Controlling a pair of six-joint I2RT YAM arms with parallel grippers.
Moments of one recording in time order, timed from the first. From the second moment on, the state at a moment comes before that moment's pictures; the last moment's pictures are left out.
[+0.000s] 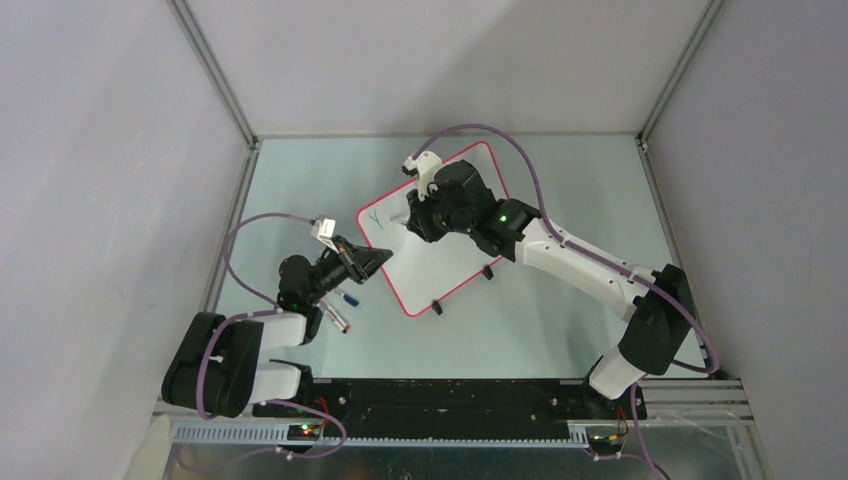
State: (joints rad) left arm -0.19 1.29 0.18 1.13 0.64 -0.69; right arm 0.87 1.60 1.47 -0.36 -0.06 0.12
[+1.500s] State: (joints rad) left arm -0.21 1.25 0.18 1.09 0.62 -0.67; right arm 0.87 1.58 1.45 -0.32 -0.04 0.13
